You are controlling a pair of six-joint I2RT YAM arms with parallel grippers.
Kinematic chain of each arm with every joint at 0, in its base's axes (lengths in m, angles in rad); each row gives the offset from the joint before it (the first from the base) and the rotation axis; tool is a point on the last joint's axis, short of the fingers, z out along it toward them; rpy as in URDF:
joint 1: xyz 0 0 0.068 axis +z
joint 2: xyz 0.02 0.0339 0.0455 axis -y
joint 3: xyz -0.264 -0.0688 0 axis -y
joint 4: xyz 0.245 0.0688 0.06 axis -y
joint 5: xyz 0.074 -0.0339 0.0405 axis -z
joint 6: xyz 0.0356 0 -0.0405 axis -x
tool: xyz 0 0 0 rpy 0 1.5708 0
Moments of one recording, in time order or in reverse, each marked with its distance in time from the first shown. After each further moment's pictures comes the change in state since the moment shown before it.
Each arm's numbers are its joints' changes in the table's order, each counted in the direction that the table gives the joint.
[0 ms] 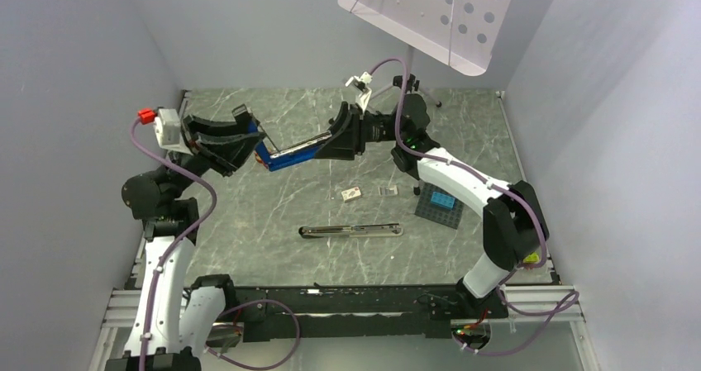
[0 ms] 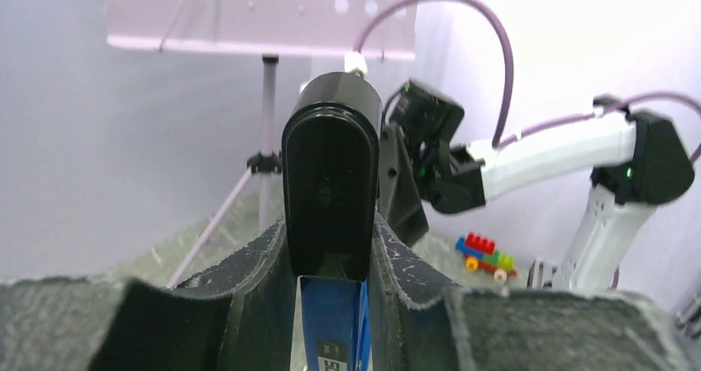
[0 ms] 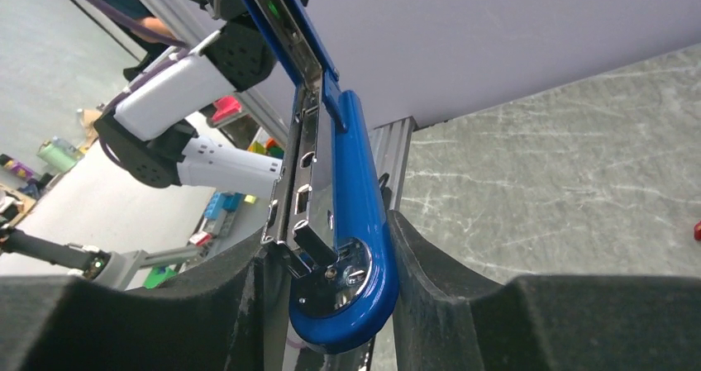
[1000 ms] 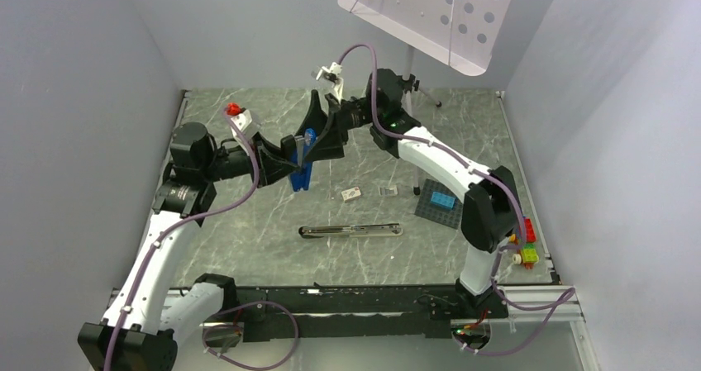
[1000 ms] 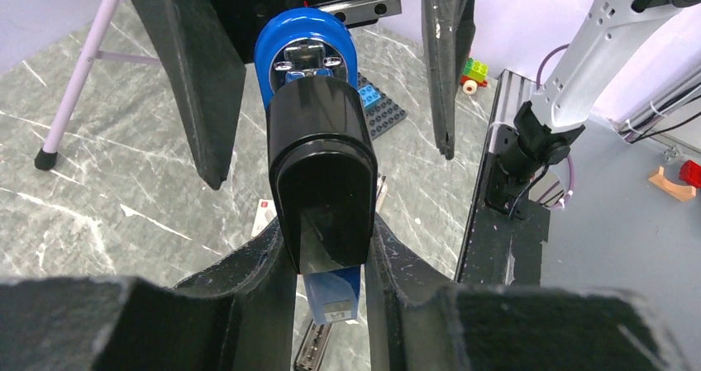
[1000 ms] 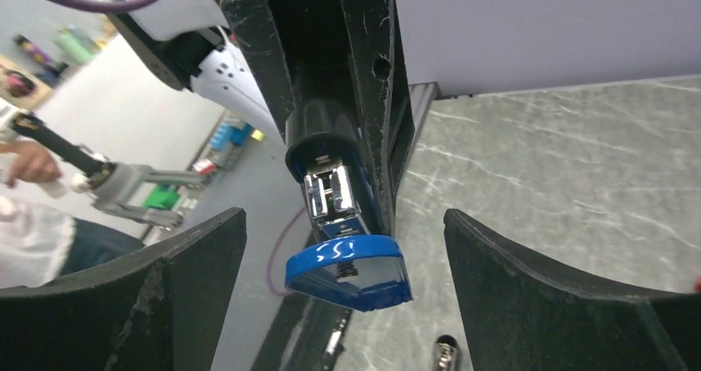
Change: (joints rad) left arm -0.261 -0.175 0.170 -0.862 0.056 -0.655; right arm 0.058 -0.182 0.318 -0.199 -0.192 0.129
